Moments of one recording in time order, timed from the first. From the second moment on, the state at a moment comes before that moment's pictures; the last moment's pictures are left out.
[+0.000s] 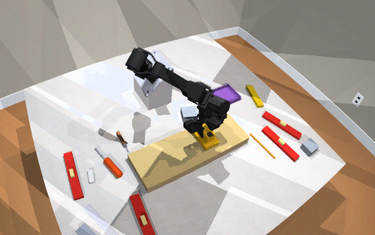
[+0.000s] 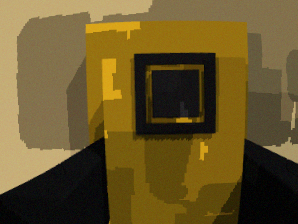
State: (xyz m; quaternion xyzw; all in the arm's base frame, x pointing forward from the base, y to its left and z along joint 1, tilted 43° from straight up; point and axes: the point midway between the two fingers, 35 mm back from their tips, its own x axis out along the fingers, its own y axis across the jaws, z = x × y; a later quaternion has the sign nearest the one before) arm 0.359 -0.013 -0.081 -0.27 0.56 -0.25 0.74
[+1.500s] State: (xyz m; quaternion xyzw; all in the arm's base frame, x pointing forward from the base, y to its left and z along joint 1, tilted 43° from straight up) arm 0.363 0.038 -0.127 -0.27 0.56 -0.25 0.74
